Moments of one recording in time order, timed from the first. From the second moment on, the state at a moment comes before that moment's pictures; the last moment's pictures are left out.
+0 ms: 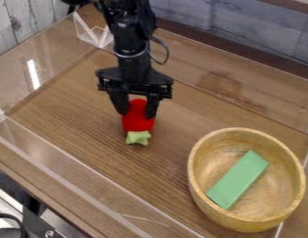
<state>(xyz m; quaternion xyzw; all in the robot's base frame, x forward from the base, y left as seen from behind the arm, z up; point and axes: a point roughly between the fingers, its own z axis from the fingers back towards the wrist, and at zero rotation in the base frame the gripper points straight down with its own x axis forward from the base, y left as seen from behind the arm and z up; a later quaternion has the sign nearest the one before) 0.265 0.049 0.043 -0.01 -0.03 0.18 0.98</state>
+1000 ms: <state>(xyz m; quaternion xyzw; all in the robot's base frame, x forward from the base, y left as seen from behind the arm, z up) 0.329 0.012 0.082 -0.02 -0.02 0.18 0.98</state>
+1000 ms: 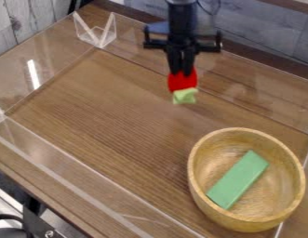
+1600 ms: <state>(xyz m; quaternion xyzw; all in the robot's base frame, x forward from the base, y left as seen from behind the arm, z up) 0.339 0.014 0.064 -0.02 -0.03 0.21 0.98</state>
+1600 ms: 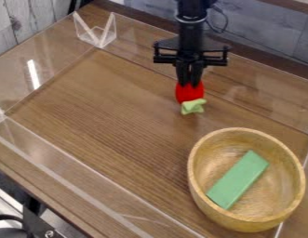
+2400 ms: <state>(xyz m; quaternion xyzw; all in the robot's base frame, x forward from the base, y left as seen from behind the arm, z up) 0.327 -0.005 0.076 -0.02 -0.05 0.24 0.97</state>
